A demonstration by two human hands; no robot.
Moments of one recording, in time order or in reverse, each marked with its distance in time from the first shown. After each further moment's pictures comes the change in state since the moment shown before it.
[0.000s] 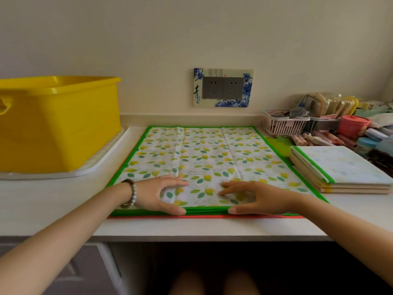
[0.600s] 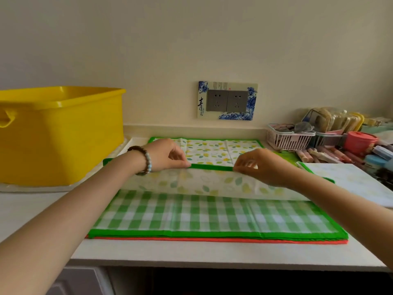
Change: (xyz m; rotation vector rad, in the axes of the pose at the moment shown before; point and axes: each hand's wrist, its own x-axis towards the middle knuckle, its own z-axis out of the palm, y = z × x) left_hand 0.016 0.024 -0.089 -0.070 0.429 -0.002; right_hand 0.038 -0.023 -0.073 -0.288 0.388 -0.001
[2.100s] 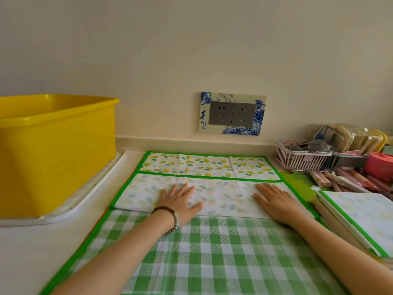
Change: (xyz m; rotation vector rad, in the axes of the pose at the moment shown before) left_hand 0.086 -0.062 0.117 0.318 -0.109 -0.251; right_hand 0.059 0.138 0.085 -0.175 -0.150 0.488
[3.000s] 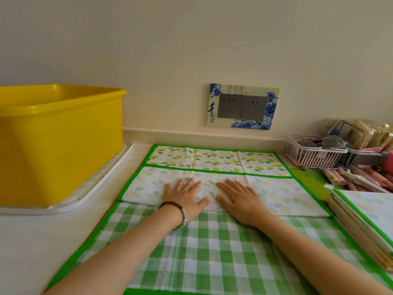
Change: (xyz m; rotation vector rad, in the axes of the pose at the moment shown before) left_hand -0.004 0.003 -0.002 -0.010 -0.004 -0.041; right_hand -0.012 -0.105 0.020 0.067 -0.006 -0.275
